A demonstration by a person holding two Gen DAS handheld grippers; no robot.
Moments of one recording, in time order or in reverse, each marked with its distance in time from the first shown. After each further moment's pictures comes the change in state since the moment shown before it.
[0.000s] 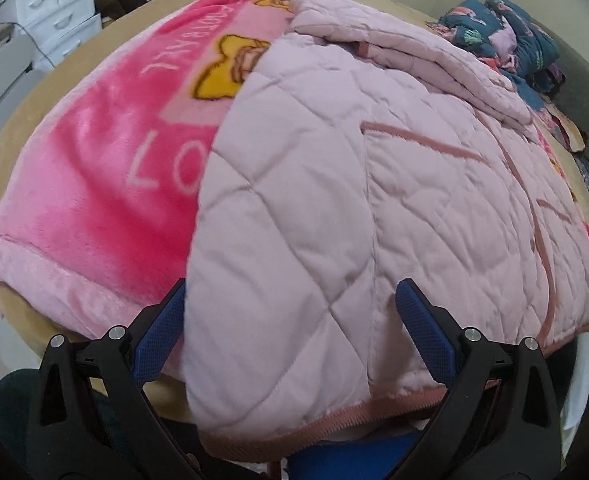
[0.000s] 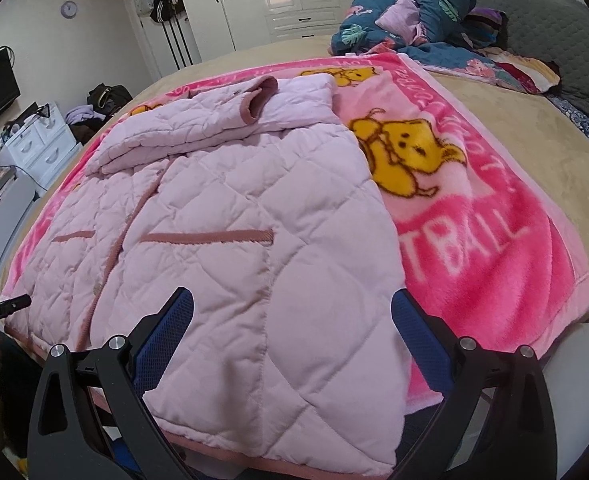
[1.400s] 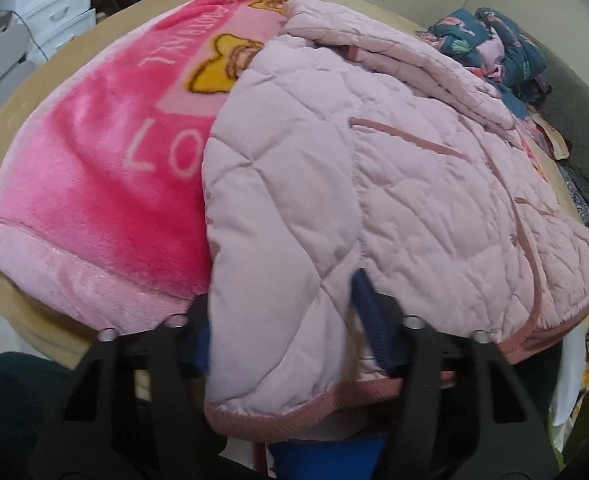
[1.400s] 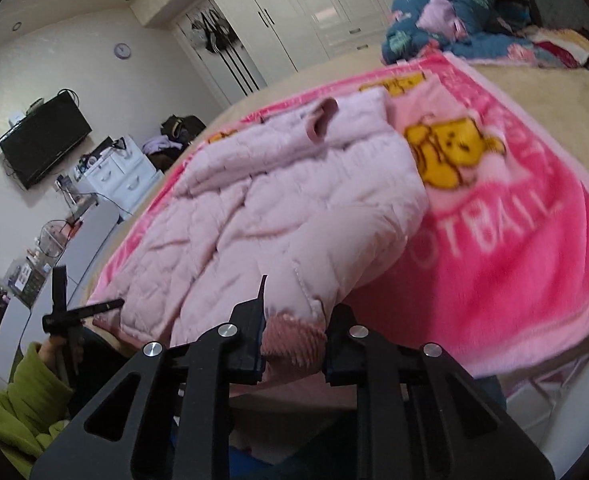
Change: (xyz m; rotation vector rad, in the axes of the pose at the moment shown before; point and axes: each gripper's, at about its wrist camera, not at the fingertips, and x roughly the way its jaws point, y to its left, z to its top) left arm -0.007 0.003 -0.011 -0.018 -0.025 -0.063; right arm -0.052 -0.024 -0.015 0.051 -0.075 0.351
